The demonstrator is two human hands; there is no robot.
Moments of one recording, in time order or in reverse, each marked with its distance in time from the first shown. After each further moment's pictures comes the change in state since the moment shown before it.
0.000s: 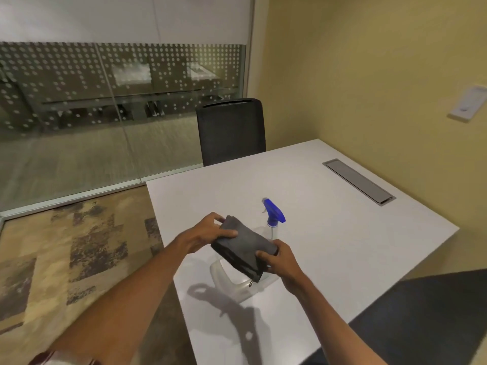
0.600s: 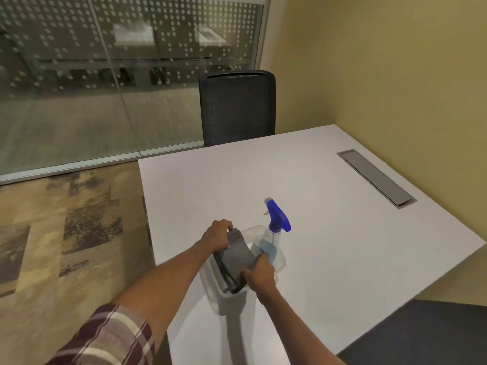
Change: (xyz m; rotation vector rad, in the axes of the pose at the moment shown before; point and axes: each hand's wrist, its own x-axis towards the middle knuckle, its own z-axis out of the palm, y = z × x) left_hand 0.109 -0.039 0.049 0.651 0.076 0.039; right_hand 0.071 0.053 0.046 -0.394 0.069 0.256
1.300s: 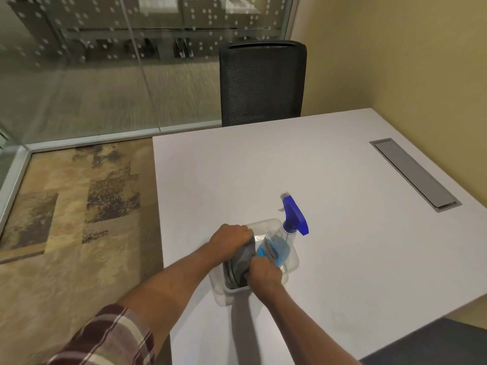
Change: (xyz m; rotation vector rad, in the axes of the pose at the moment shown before) left_hand -0.001 -0.005 0.033 0.582 0.045 0.311; right_hand 0.041 0.011 0.024 -0.913 -0.152 -0.247
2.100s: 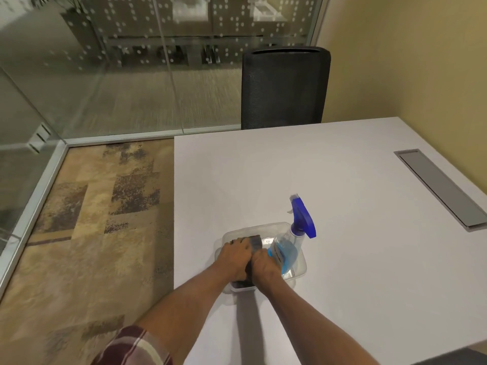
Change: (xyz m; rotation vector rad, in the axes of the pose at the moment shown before) left_hand -0.018 0.028 0.034 -0.076 -0.170 -0.278; right_hand 0.023 -0.009 0.000 -0.284 -0.049 -0.221
